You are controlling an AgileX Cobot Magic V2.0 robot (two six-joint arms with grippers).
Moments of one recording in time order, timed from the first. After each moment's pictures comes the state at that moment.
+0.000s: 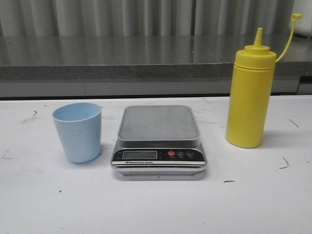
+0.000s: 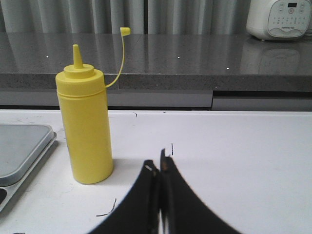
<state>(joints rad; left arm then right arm) -0.06 -0.01 0.00 -0.09 0.04 0.00 0.01 -0.01 0.03 0.04 0.08 0.02</state>
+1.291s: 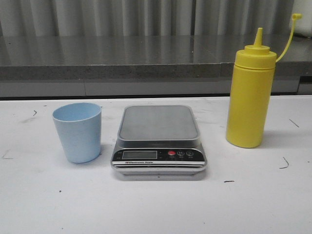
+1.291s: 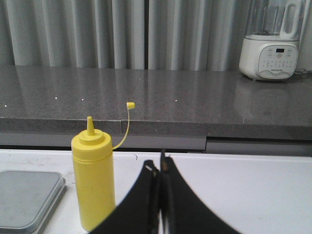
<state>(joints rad) -0.06 0.03 -0.38 -0.09 0.27 0.00 0.01 0.02 -0.35 0.03 0.36 0.01</state>
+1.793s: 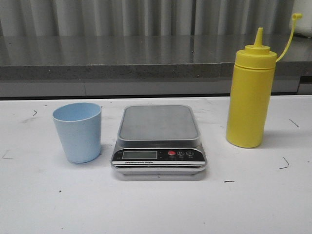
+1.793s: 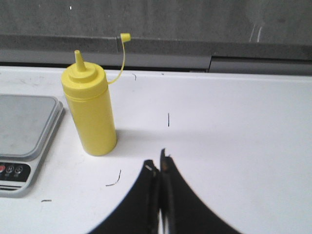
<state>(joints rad) -0.06 0.46 -0.66 -0.06 0.58 0.00 0.01 0.43 -0.62 0.03 0.66 0.01</state>
